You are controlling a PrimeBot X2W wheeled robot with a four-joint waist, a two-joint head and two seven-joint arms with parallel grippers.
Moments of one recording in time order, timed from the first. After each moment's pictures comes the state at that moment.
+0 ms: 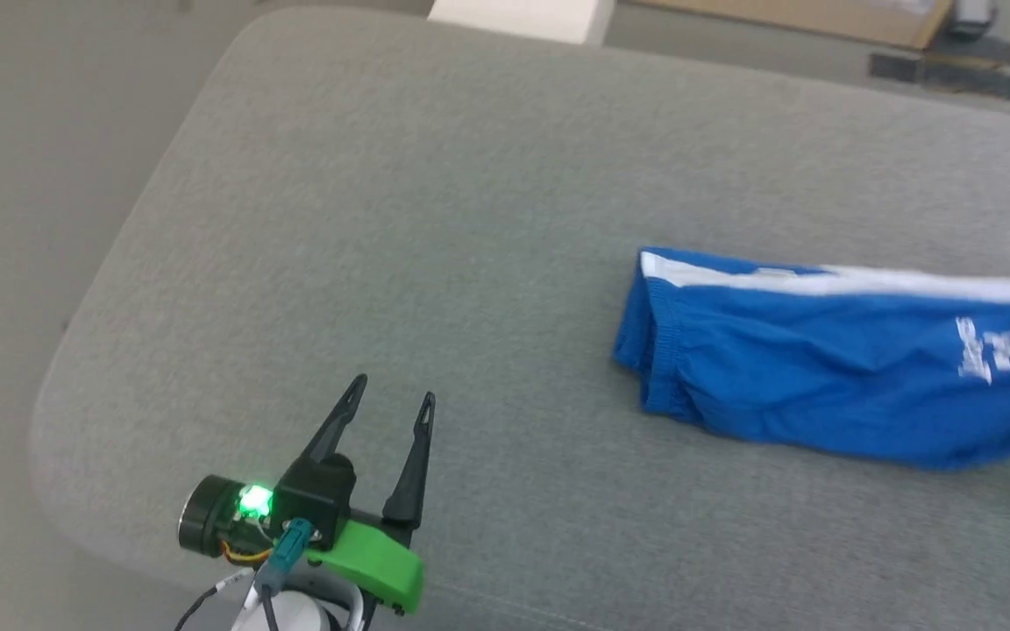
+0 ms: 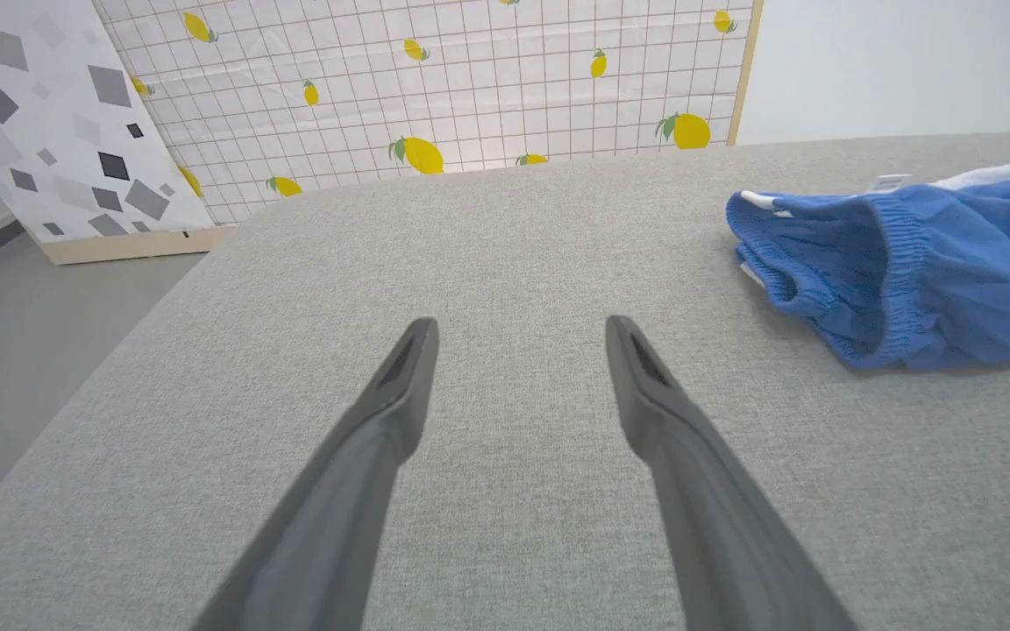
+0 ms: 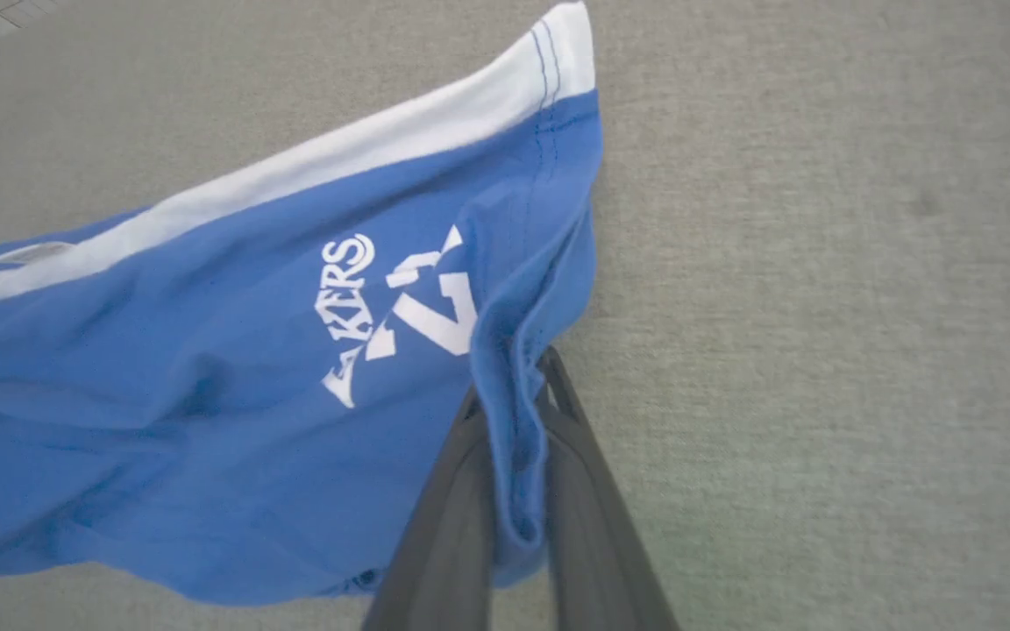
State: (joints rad) left arm -0.16 0.33 -0.57 0.07 -0.33 0.20 -0.26; right arm -0.35 -0.37 -0.34 0.42 0.49 0.13 0.68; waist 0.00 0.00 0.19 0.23
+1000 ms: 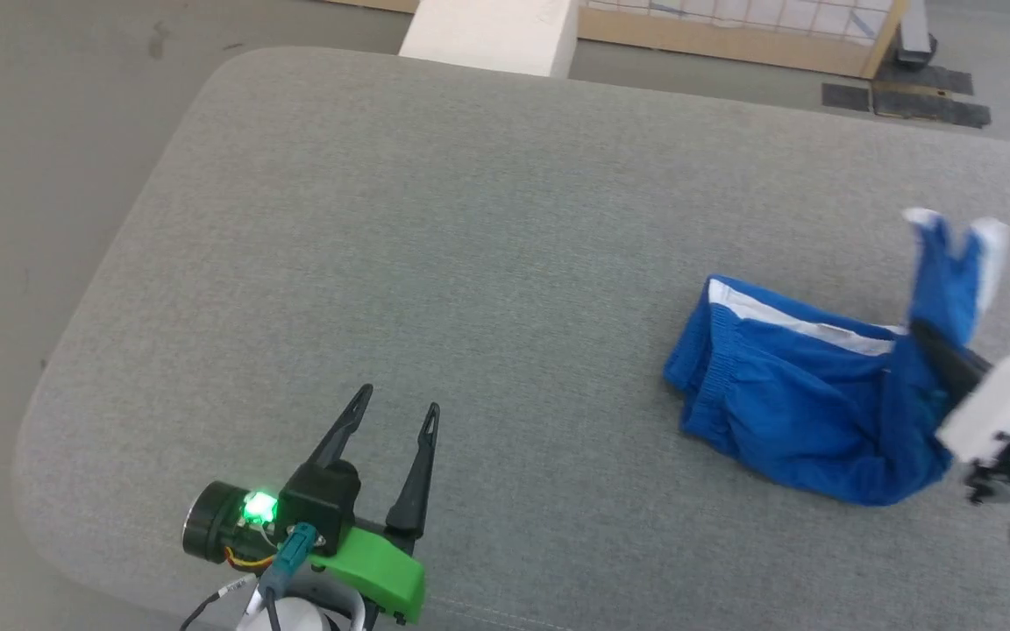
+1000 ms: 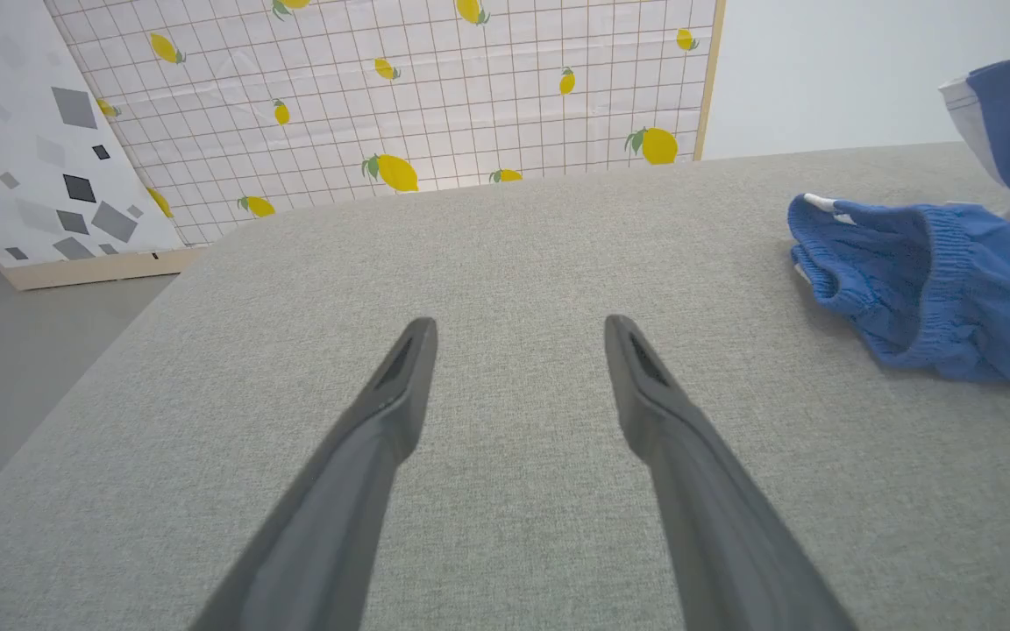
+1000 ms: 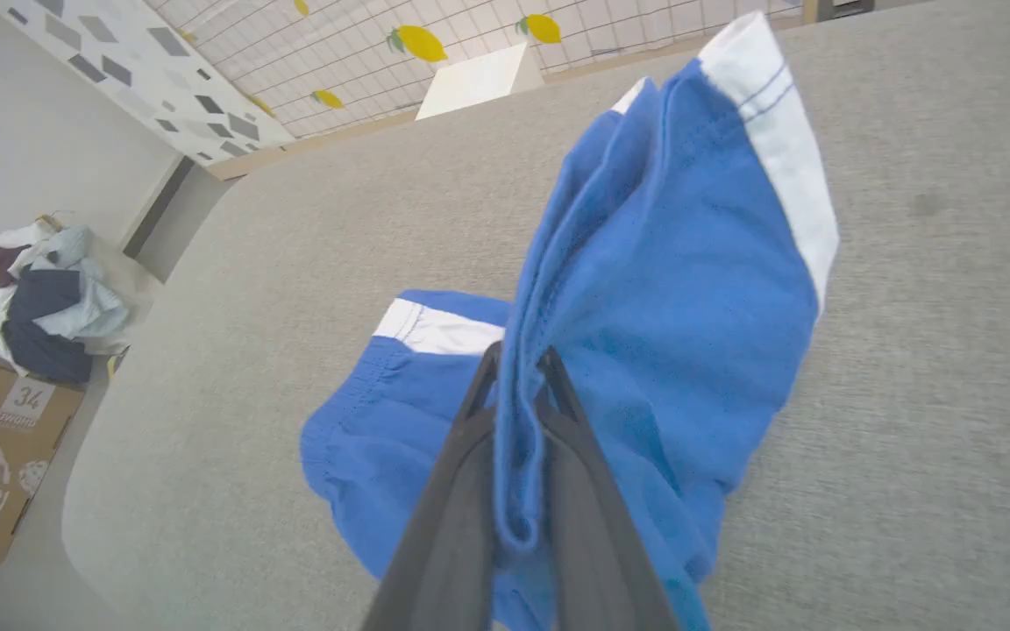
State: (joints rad) left arm -0.15 0.35 -0.59 0.07 -0.35 0.19 -0.25; right arm -0.24 -0.17 -0.26 0.05 0.57 0.13 0.65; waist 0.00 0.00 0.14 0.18
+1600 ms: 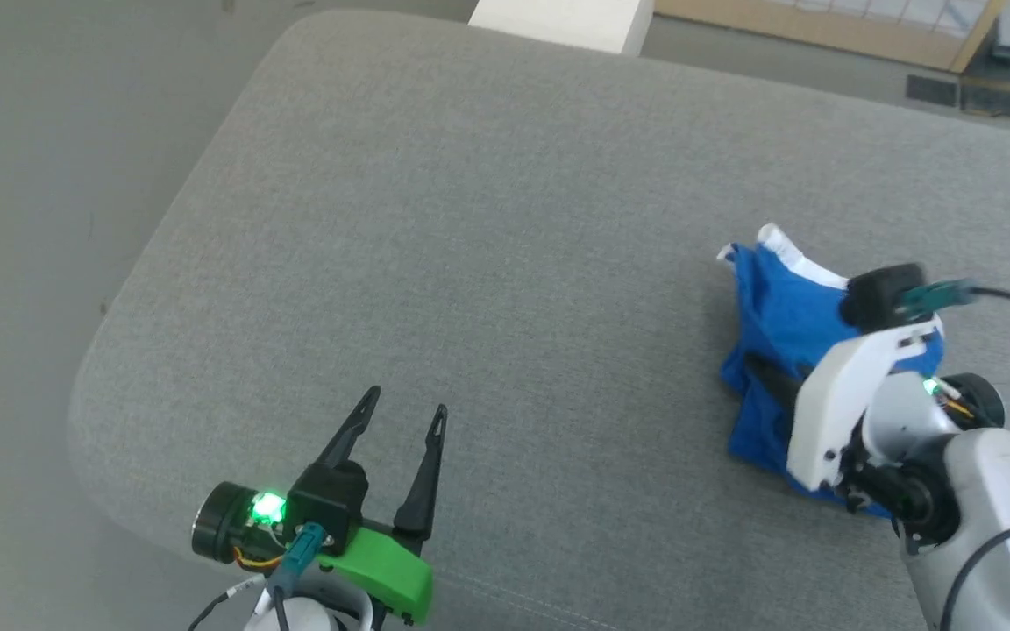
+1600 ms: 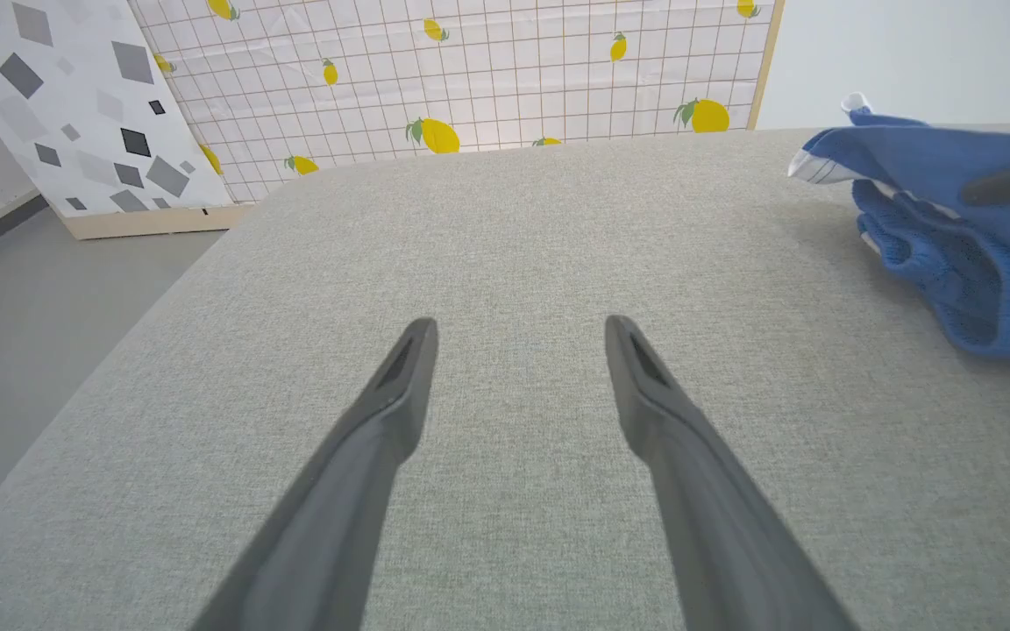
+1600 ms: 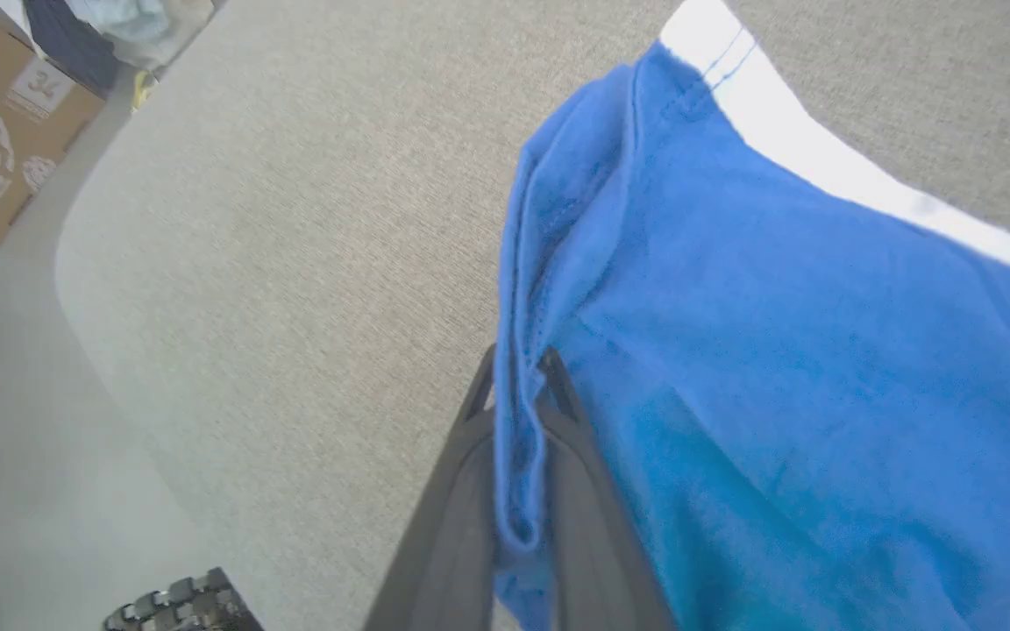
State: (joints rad) left arm -0.16 0.34 -0.60 0.08 -0.35 0.19 -0.25; right arm -0.32 -0.19 0.11 0.14 0.47 0.13 0.67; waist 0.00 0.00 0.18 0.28
